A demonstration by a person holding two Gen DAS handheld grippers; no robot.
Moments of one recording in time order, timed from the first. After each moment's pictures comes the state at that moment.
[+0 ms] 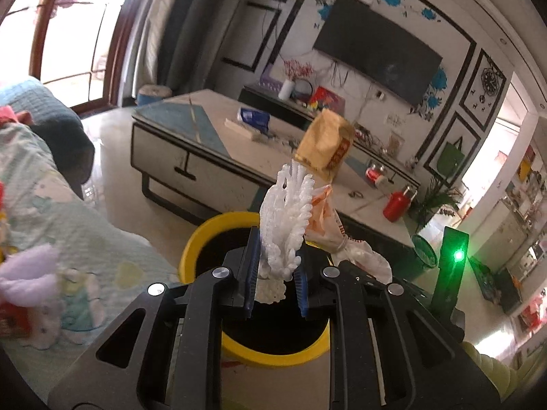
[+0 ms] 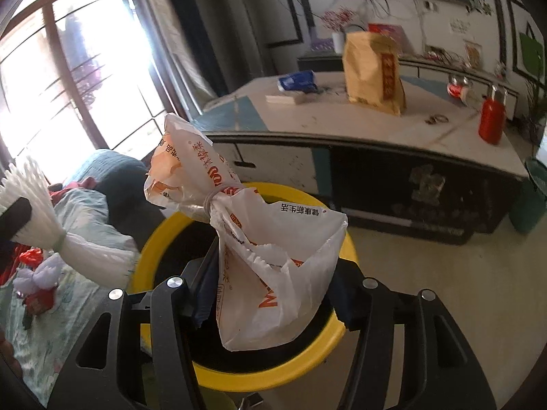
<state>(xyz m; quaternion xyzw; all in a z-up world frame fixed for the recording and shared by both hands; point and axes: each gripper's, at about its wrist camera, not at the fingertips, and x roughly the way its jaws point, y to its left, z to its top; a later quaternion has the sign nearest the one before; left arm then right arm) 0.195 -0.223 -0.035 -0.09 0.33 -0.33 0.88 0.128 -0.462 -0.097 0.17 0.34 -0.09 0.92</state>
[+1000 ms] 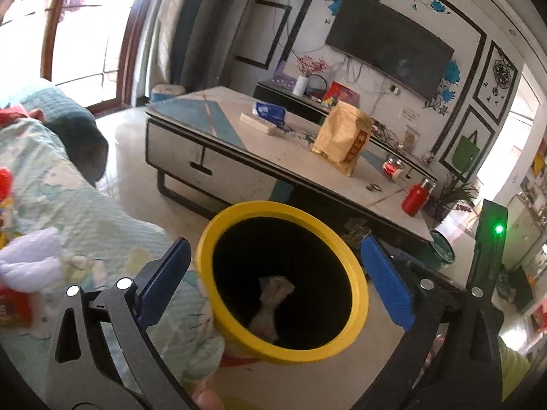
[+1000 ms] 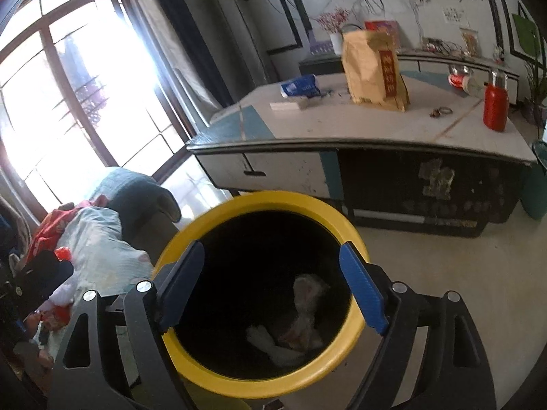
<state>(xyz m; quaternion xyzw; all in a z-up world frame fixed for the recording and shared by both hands) 0.183 -0.215 -0.045 -0.08 0.32 -0.29 0.90 0.125 -0.464 -0.088 0.20 0.31 -0.07 0.93</state>
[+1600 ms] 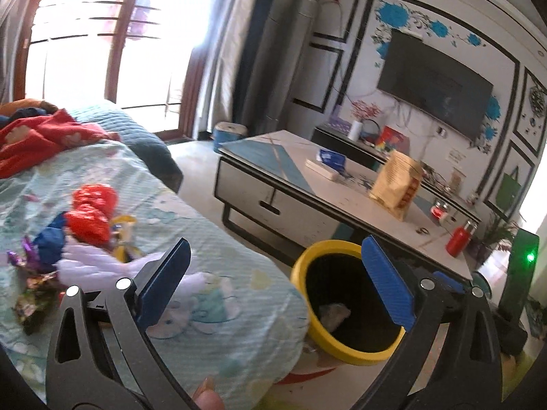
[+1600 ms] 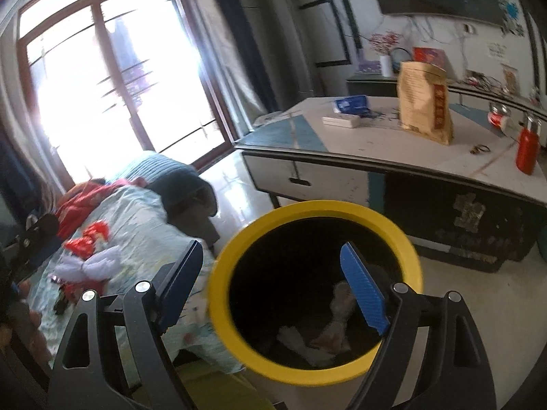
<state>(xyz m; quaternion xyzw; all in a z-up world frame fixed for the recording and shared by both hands) 0.158 -0.114 -0.013 -0.09 0.26 -0.16 0.95 0.119 -0.394 -0.055 0.14 0.29 0.01 0.95</state>
